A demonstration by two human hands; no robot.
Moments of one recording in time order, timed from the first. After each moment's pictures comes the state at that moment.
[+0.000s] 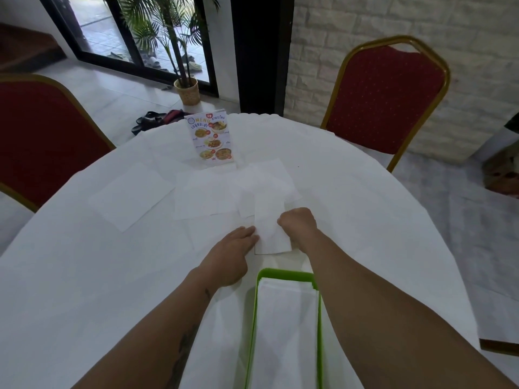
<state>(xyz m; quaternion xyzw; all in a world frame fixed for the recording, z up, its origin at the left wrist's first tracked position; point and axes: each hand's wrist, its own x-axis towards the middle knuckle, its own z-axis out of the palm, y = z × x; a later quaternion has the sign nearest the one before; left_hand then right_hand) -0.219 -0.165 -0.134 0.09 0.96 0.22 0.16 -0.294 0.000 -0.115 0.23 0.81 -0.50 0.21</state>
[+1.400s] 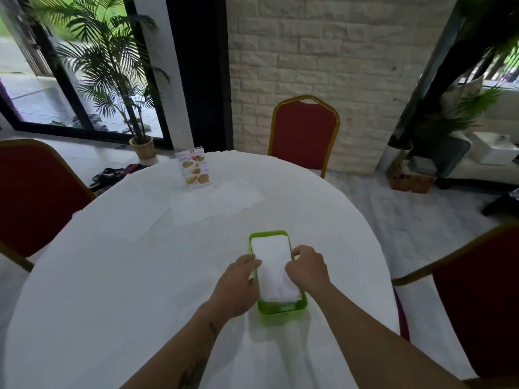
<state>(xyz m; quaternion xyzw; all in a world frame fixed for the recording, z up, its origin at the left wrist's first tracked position) -0.035 -0.160 -0.067 0.15 0.93 0.32 0.08 -0.034 0.016 -0.035 0.24 0.90 -0.36 0.07</state>
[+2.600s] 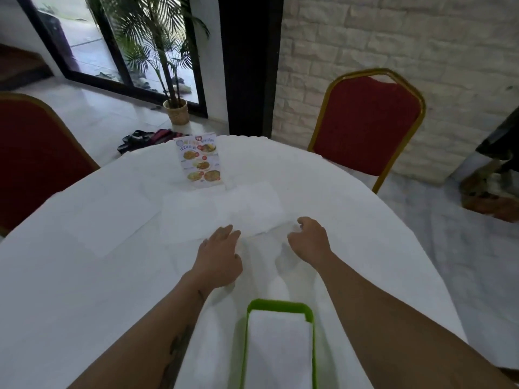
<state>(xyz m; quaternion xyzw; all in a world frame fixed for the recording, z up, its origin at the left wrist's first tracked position) -0.262 -0.167 -0.127 0.01 0.97 0.19 0.14 -0.309 0.042 -0.116 0.13 0.91 -0.37 0.12</state>
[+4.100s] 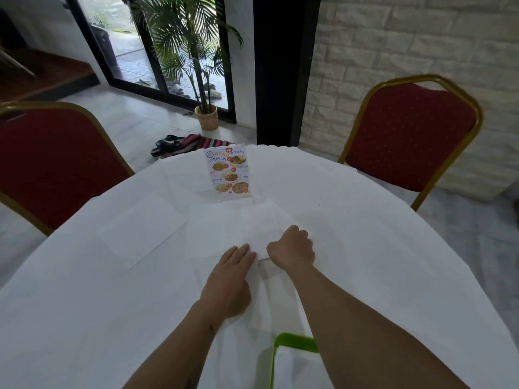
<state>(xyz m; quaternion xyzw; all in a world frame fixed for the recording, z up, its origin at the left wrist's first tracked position) -0.257 -0.190 -0.149 0.00 0.98 0.19 0.06 -0.340 -0.064 -0.118 0.14 0.93 -0.30 0.16</state>
